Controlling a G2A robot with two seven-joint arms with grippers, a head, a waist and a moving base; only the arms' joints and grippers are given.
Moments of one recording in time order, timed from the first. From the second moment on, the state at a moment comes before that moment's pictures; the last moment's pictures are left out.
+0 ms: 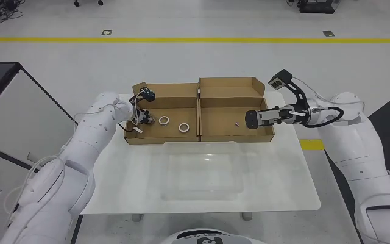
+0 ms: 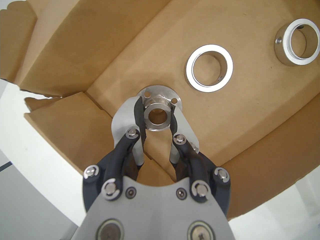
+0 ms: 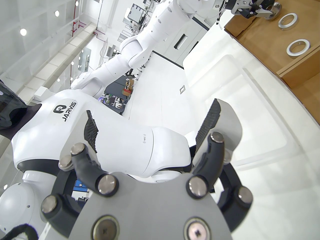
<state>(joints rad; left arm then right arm) 0.56 -1.23 -0.70 -0.55 0.94 -0.60 -0.72 -1.00 -0.92 1.24 -1.39 0.68 -0.28 1.54</state>
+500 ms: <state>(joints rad) 0.55 -1.24 -0.71 -0.50 0.93 -0.62 -0.69 -1.00 -0.92 1.24 -1.39 0.68 -0.28 1.54</state>
